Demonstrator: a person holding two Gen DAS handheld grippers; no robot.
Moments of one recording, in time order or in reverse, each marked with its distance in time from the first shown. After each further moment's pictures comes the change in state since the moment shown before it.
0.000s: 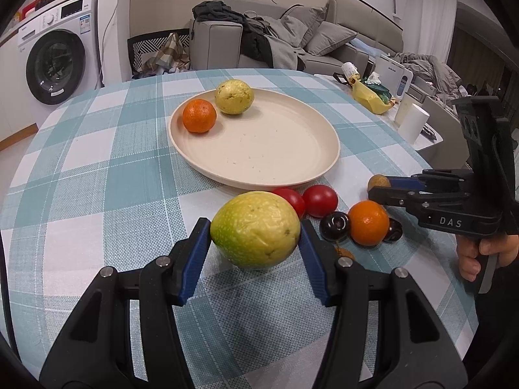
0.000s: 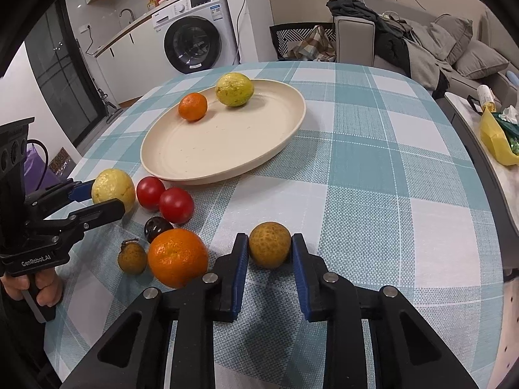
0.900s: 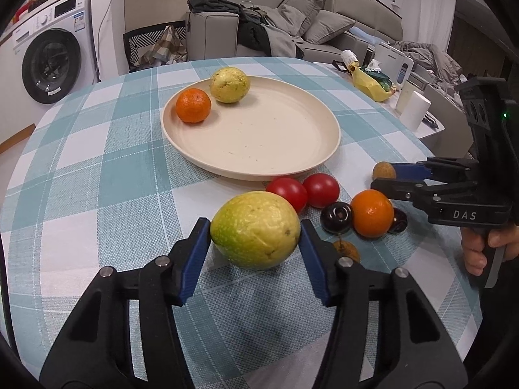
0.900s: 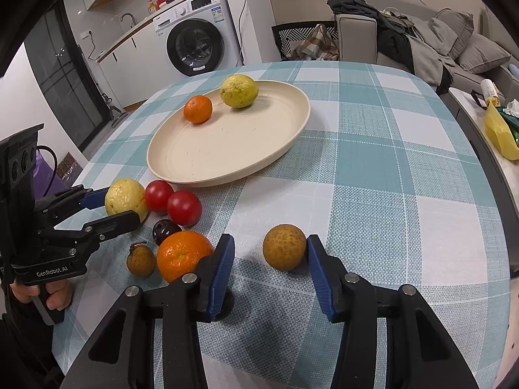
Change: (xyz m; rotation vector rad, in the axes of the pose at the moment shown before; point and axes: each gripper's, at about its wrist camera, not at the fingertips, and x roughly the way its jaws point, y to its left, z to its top) left arm 0.013 -0.005 0.000 0.021 0.051 0.007; right arm 0.000 -0.001 0.001 0.022 0.000 0.036
